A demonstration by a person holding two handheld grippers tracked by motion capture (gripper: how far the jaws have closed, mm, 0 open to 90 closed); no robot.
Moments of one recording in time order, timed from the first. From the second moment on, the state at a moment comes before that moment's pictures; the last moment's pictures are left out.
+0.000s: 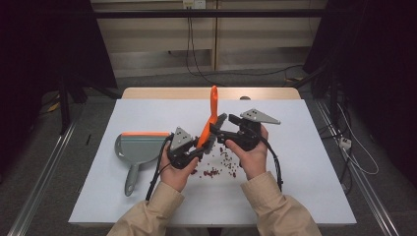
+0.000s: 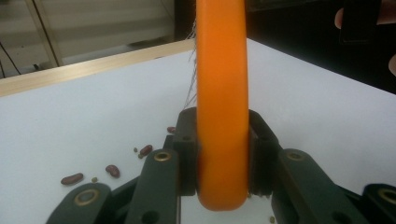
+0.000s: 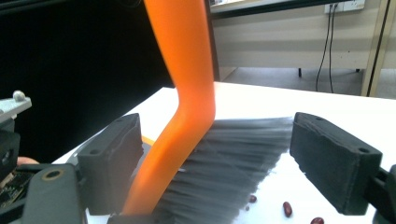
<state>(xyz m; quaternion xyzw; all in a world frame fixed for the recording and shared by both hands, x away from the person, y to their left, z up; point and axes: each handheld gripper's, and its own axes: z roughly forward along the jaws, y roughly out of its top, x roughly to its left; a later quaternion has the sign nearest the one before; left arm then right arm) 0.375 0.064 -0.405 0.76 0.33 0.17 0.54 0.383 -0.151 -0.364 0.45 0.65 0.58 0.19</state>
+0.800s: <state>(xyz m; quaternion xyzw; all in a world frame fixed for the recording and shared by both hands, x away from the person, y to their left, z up) 0.368 0.060 -0.407 0.75 0.34 0.19 0.54 0.389 -0.116 -0.381 0.49 0.65 0.54 0.19</state>
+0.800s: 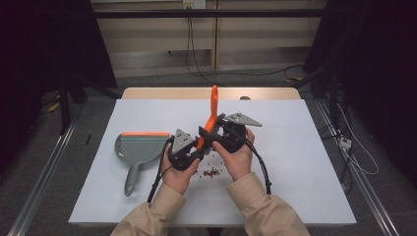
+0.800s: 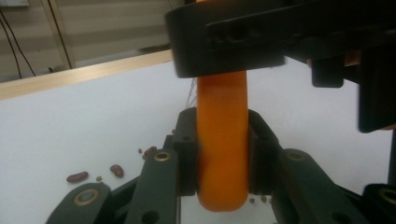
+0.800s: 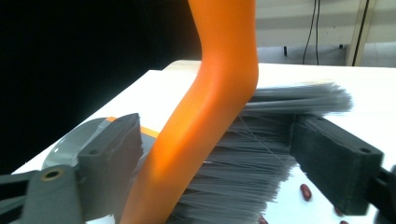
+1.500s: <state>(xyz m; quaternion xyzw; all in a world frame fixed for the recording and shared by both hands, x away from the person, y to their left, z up) 0.359 0.046 -0.405 0.75 0.31 0.24 0.53 0.391 -0.121 -0.375 0.56 0.61 0.55 0.11</state>
